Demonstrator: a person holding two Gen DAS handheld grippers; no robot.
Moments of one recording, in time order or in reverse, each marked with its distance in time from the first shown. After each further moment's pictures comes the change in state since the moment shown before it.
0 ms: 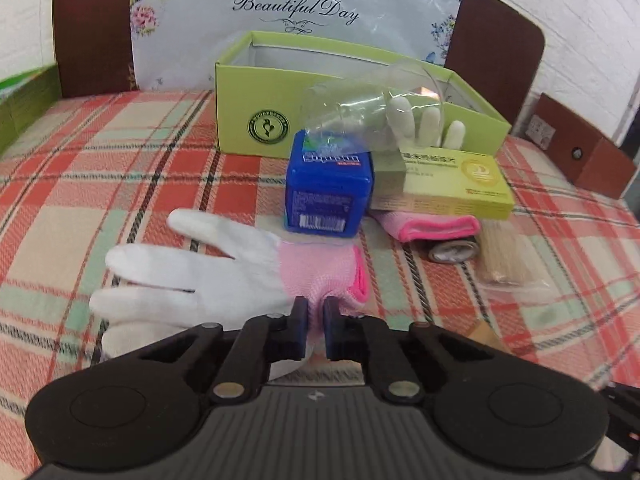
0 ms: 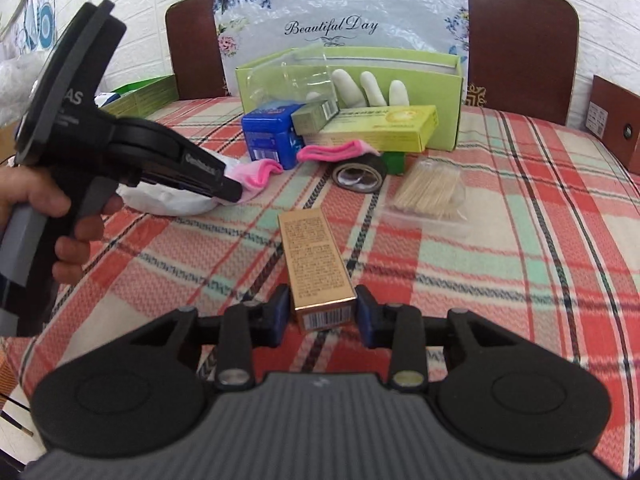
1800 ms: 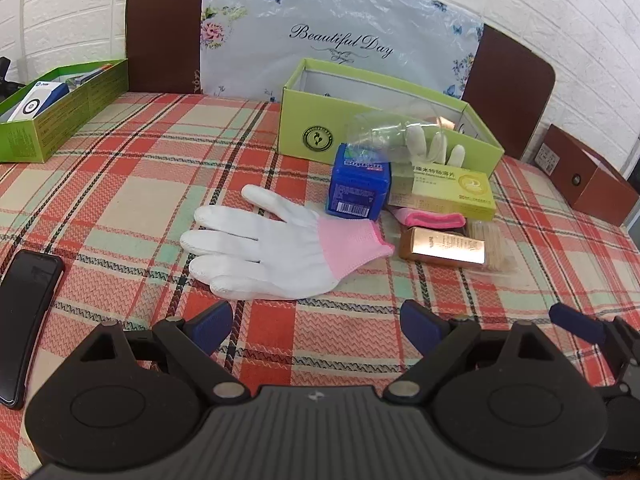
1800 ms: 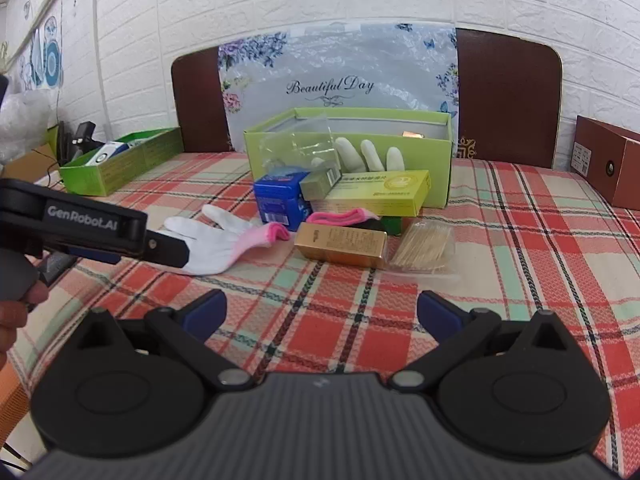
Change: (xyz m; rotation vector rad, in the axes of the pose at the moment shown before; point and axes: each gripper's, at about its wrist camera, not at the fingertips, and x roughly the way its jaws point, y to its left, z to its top) left arm -0.073 0.001 -0.024 -0.087 -0.039 0.107; right arm -0.033 0.012 0.017 0.016 -0.149 -0.020
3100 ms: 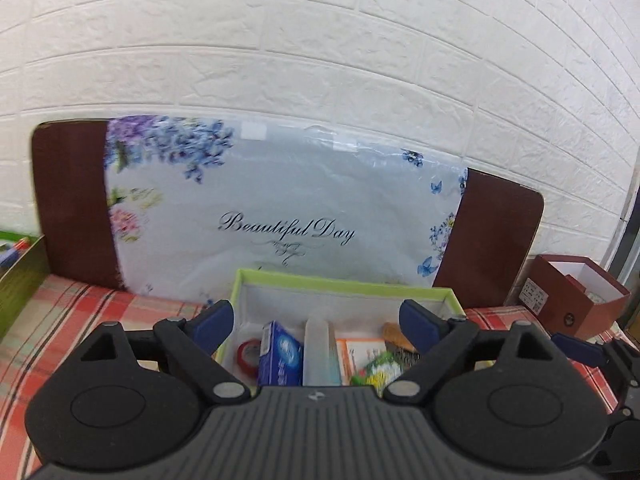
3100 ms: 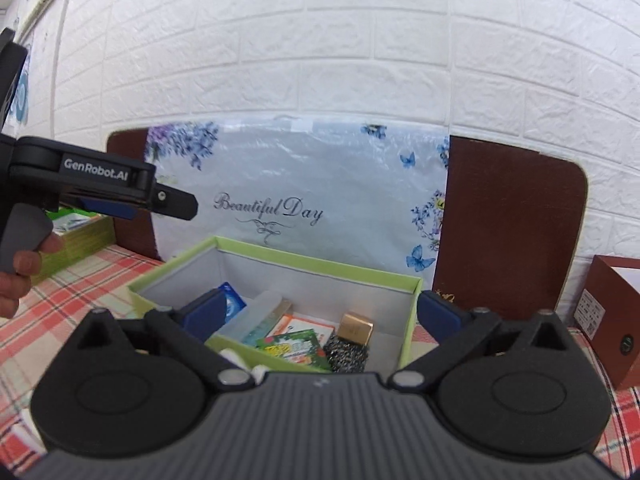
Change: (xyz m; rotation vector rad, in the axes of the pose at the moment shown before) left arm 0.040 -0.030 0.184 0.087 -0.306 -0.115; right arm 0.101 -0.073 0.155 -0.086 -0.215 -0.053
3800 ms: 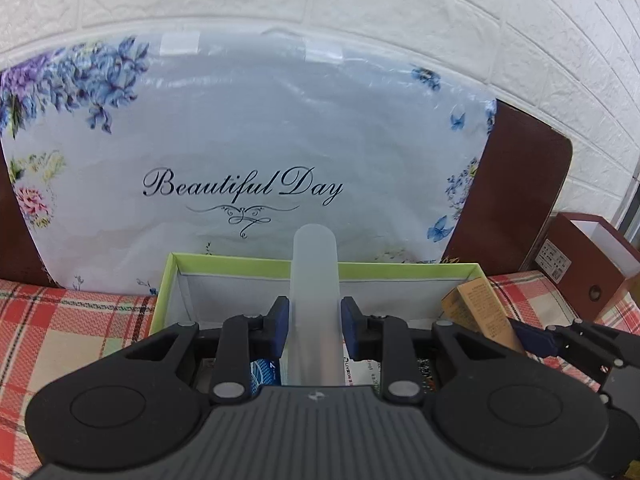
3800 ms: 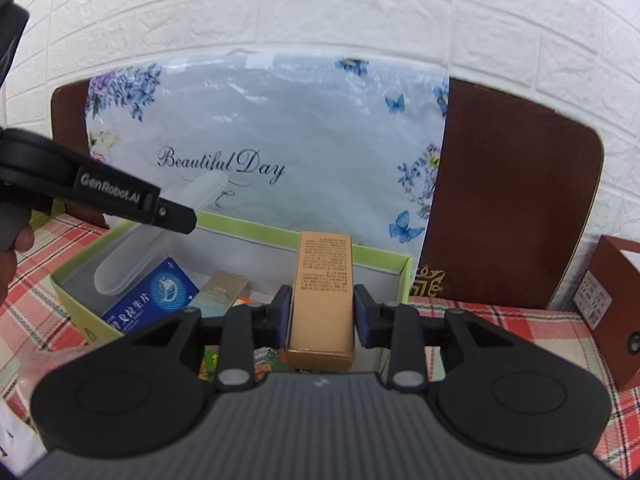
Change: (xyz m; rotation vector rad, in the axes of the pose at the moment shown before) left arm 0.140 -0.005 0.011 0.044 0.170 -0.086; right arm 0.100 -0.017 0.001 0.002 0.176 -0.101
